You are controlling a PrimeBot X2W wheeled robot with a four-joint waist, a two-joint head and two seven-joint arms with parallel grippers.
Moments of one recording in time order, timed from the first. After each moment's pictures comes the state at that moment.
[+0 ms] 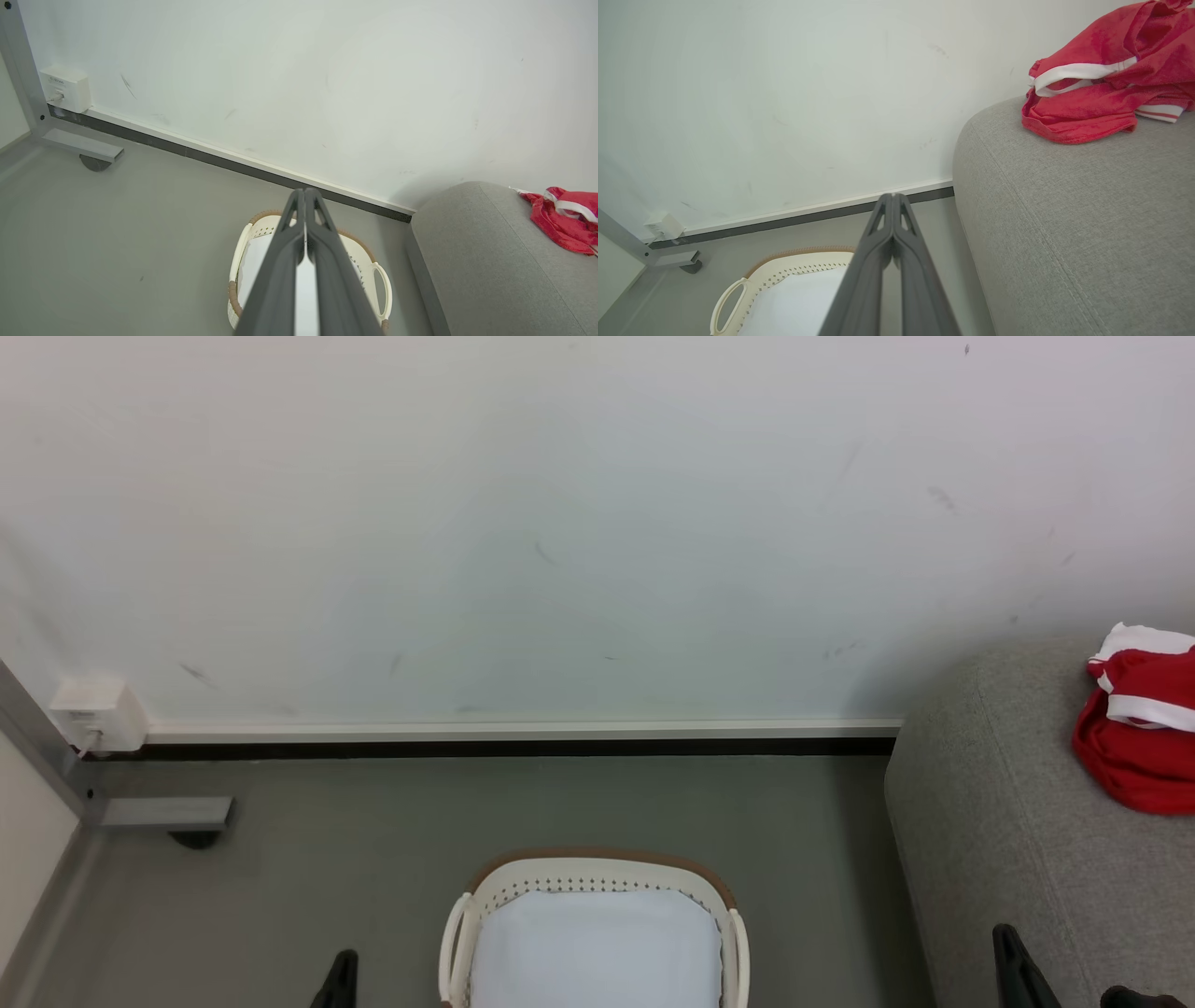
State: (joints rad) left arm 0.06 0.09 -0.05 0.30 -0.43 -0.13 -0.21; right arm 0.01 -0.03 -0.01 0.36 0.37 0.13 -0.20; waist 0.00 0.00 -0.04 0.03
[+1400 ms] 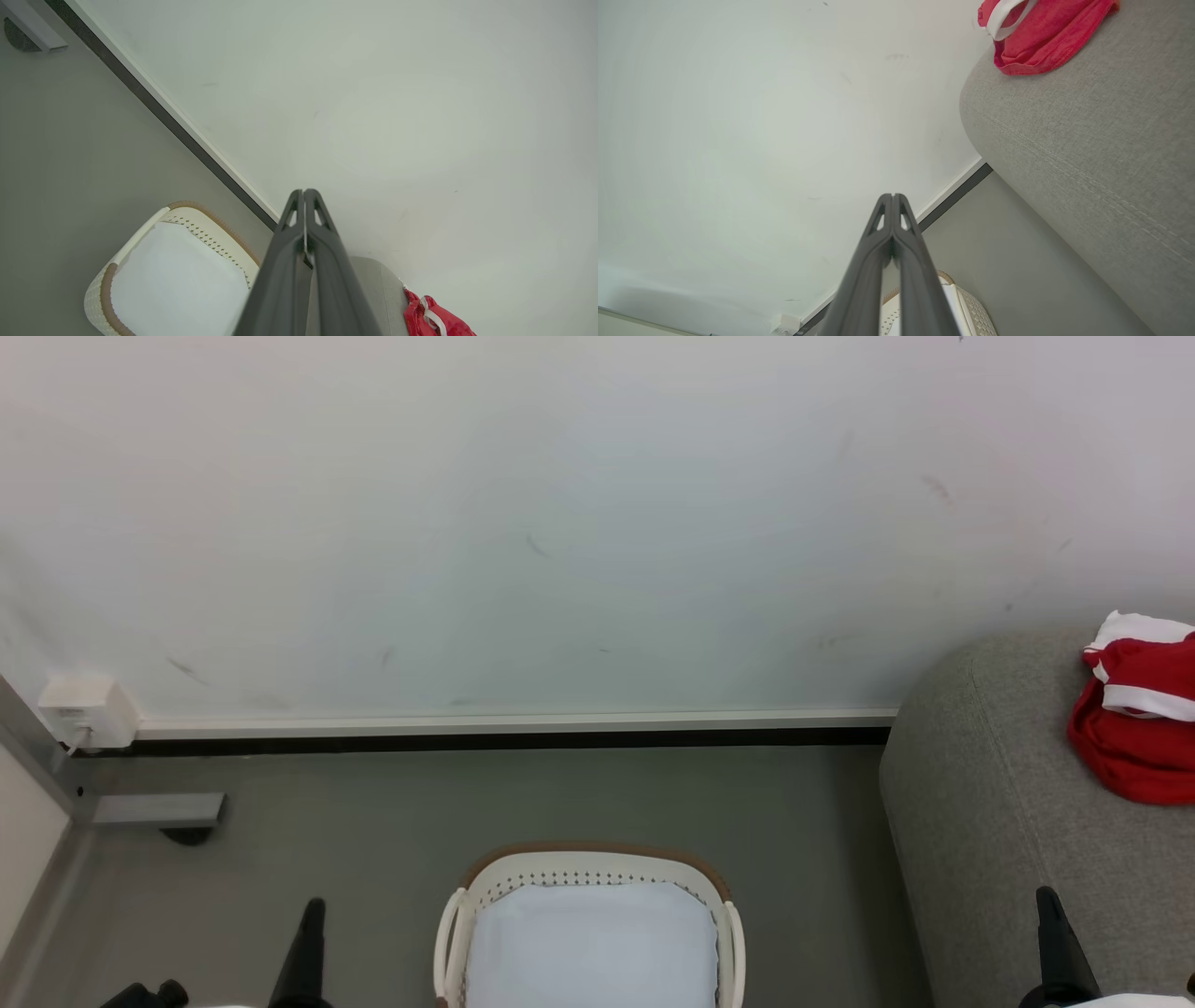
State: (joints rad) left arm -0.02 0.07 0.03 0.27 -1.02 -0.13 -0.05; right arm -0.04 -0.04 -0.06 0.30 0.98 0.13 -0.05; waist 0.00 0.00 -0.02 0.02
